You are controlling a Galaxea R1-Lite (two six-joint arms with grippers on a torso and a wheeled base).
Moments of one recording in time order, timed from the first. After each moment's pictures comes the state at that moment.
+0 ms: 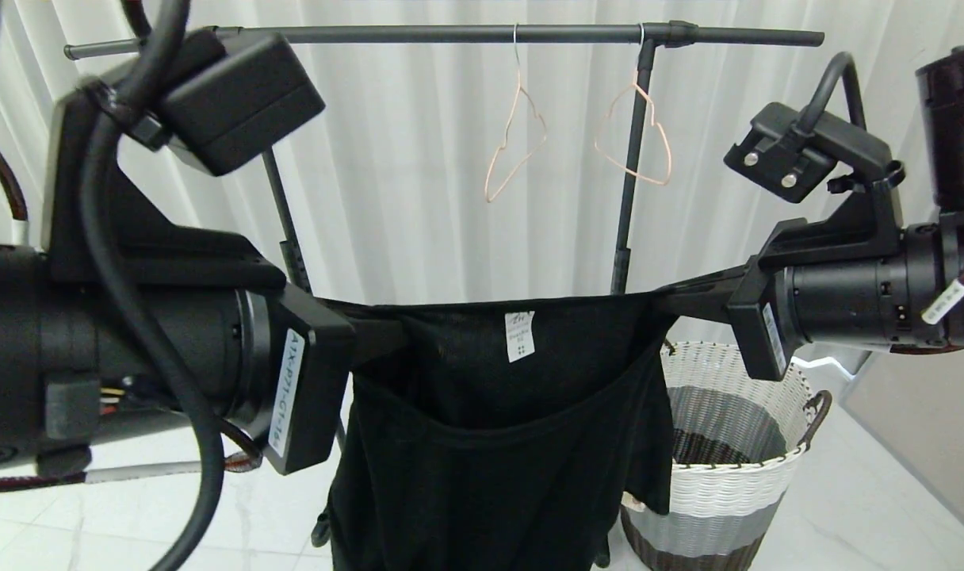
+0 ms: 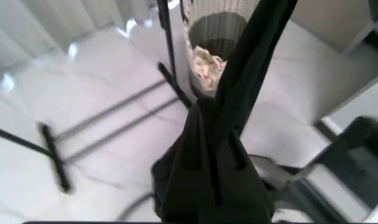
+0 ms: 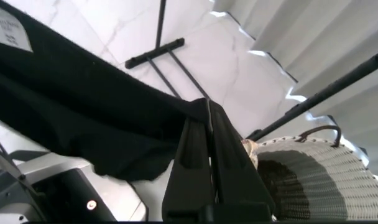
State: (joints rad) left arm -0.90 1.34 -1.29 0.42 0.17 -0.03; right arm 0.79 1.47 -1.30 0.25 0.05 -0.16
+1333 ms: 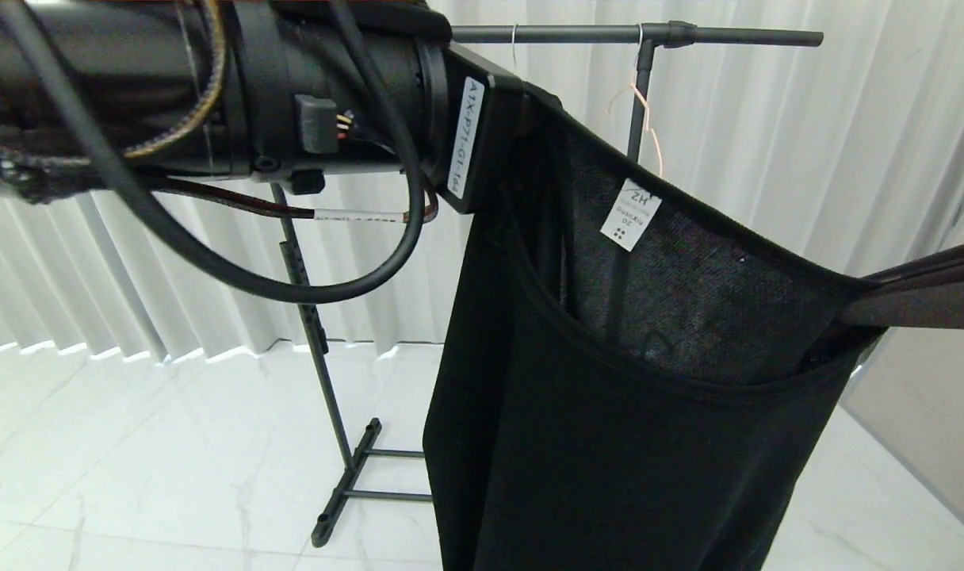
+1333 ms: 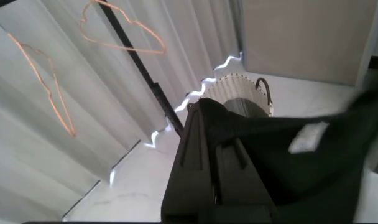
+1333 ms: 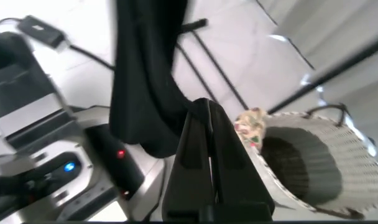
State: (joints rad) left arm -0.81 1.59 -1.60 0.13 -0.07 0.34; right arm 0.89 1.31 -1.61 0.84 0.07 -0.14
